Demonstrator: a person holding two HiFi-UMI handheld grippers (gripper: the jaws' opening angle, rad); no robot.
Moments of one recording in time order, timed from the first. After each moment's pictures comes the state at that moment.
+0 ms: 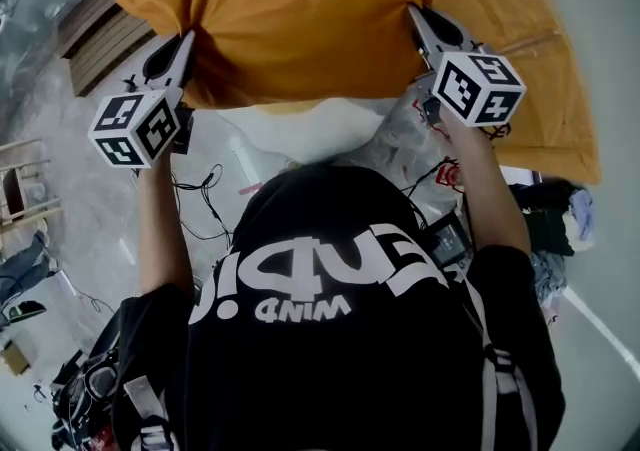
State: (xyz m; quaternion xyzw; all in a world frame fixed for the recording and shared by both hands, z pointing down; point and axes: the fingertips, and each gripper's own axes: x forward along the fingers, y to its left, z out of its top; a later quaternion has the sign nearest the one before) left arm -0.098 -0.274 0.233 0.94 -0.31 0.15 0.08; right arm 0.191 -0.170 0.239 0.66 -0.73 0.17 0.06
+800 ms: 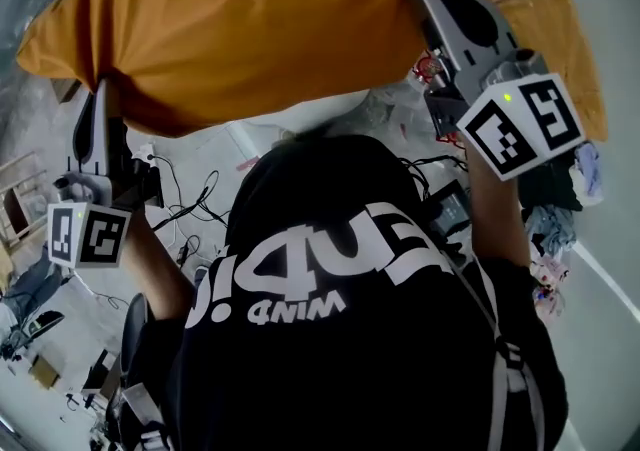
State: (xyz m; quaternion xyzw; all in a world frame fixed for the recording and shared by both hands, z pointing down) left arm -0.116 -0.196 0.160 0.94 -0.32 0.05 0.10; right arm 0.172 -0.095 0.155 0.65 -0.75 0.11 0.02
